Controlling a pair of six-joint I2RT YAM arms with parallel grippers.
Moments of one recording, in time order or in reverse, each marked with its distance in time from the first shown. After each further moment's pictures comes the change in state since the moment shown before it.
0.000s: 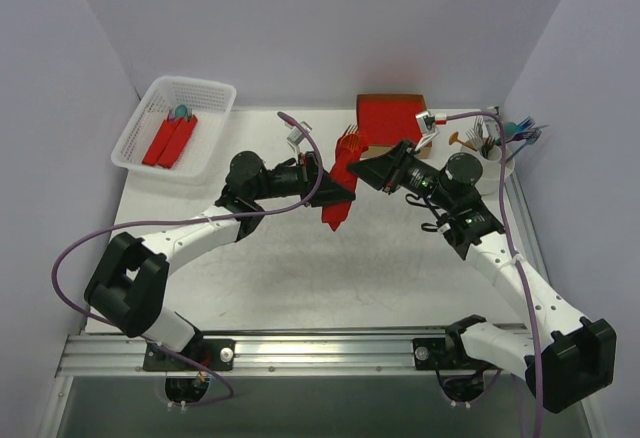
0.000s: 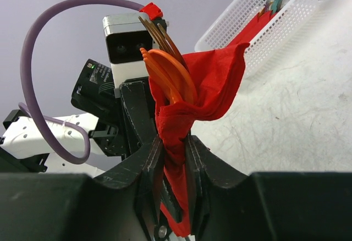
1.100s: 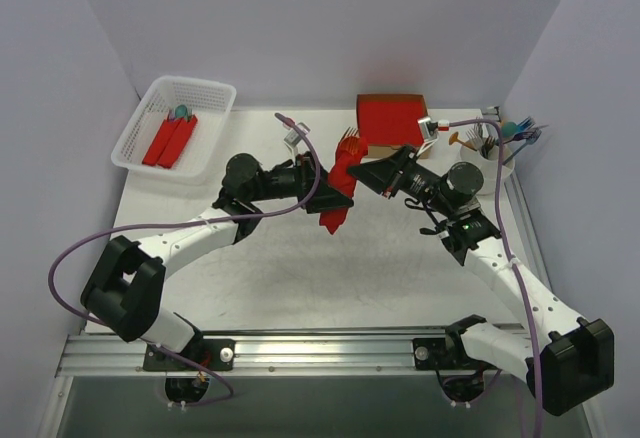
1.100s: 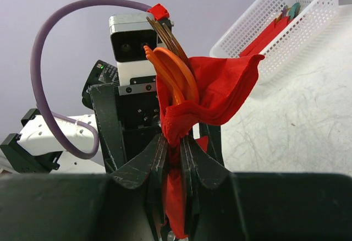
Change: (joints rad) left arm 0.003 -0.024 -0.019 0.031 0.020 -0.032; right arm 0.001 -0.016 -0.077 0.145 -0.013 0.066
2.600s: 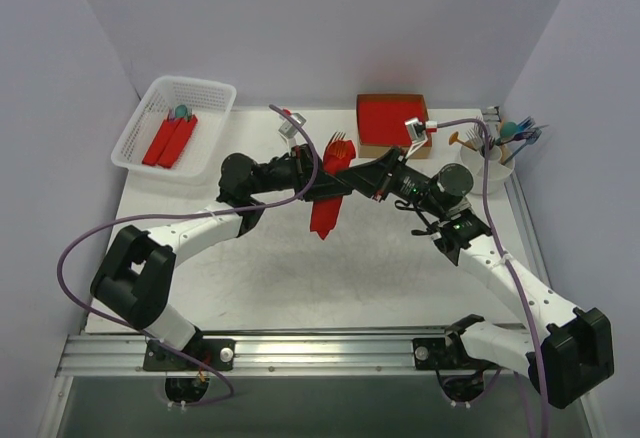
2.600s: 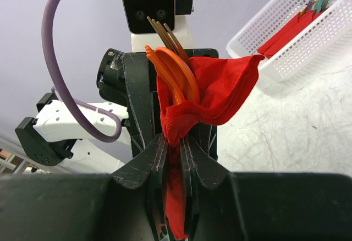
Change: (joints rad) left arm 0.027 0.072 0.037 0.231 0.034 -0.185; right arm 0.067 0.035 0.002 0.068 0.006 0.015
